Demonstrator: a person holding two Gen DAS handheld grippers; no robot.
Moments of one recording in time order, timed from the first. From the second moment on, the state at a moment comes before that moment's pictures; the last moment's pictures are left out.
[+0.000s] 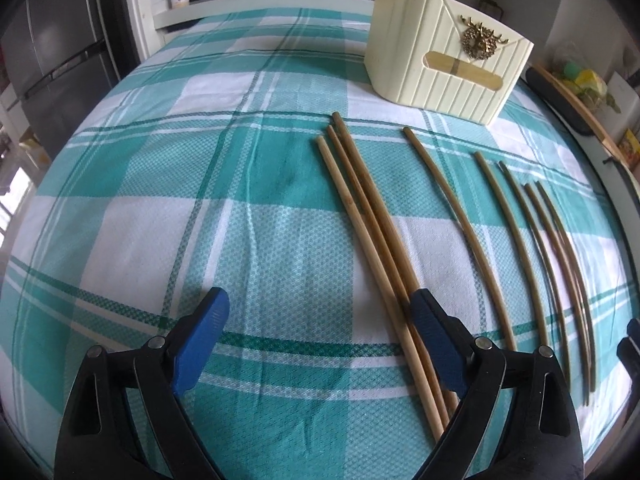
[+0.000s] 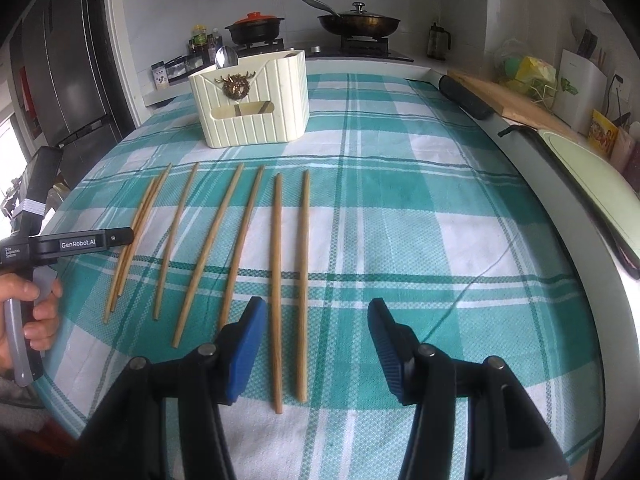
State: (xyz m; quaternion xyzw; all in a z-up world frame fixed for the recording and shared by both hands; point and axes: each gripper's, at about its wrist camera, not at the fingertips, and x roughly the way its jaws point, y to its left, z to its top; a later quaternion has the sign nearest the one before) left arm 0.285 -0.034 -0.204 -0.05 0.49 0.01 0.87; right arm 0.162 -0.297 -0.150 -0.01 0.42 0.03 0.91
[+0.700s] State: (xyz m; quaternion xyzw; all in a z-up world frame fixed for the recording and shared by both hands) left arm 0.271 -0.031 -0.206 -0.01 0.50 -0.01 0.87; right arm 0.216 -0.292 -0.174 -0.01 0.47 0.06 0.88
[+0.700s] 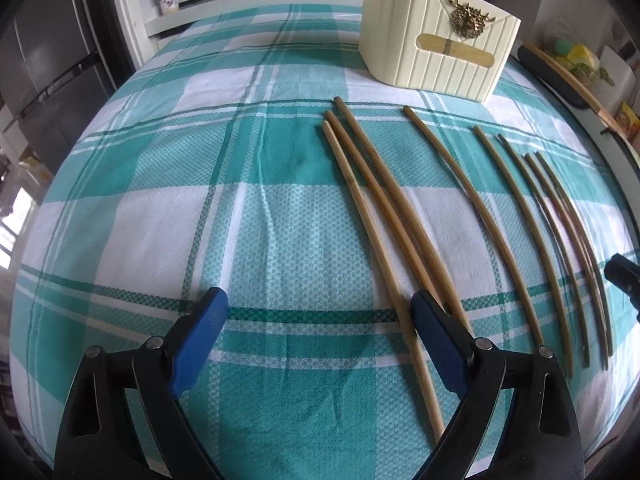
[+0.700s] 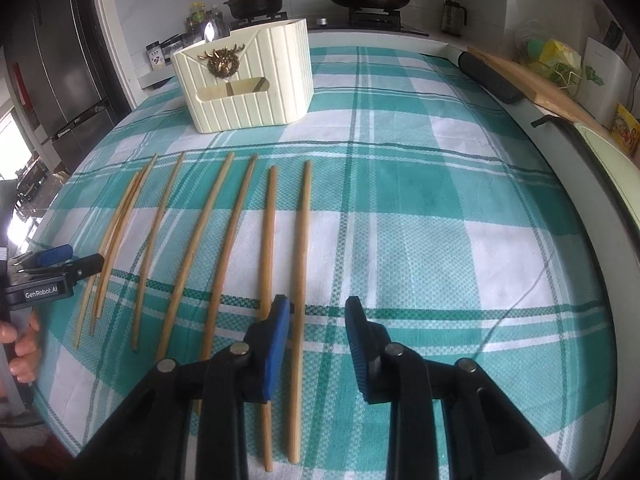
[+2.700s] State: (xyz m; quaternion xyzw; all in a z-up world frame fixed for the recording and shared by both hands) left arm 0.332 0.020 -0.096 -0.04 0.41 -0.11 0.90; right arm 0.310 -0.278 -0.067 0.03 0.41 0.14 0.90
